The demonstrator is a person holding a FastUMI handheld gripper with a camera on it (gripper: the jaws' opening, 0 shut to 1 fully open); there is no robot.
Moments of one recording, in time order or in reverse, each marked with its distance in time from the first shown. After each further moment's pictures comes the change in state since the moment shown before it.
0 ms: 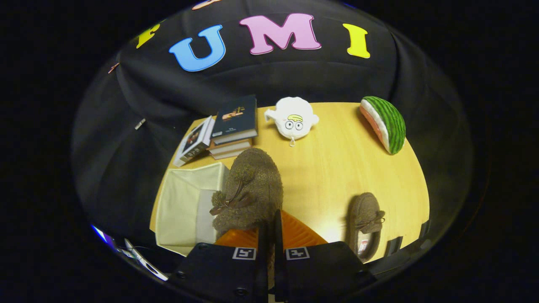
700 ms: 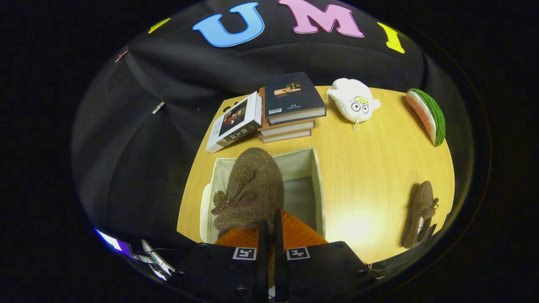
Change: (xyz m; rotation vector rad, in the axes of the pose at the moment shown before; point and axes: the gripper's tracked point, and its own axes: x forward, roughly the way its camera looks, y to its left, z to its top) arm 0.082 0.147 -0.058 -0.028 0.172 0.069
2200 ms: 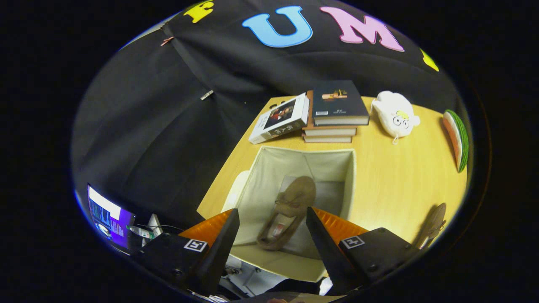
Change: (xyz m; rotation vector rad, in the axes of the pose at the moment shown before) arm -0.066 0.010 0.002 -0.222 -0.118 0.253
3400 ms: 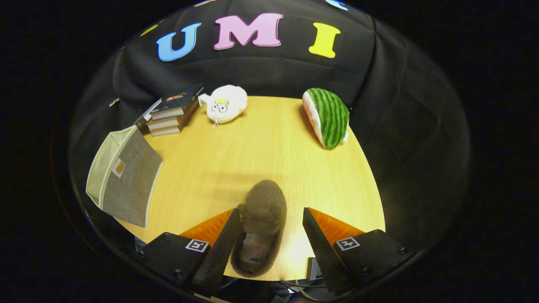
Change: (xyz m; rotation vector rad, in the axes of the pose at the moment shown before) arm -0.151 -0.386 -0.143 0.056 -0.012 -0.606
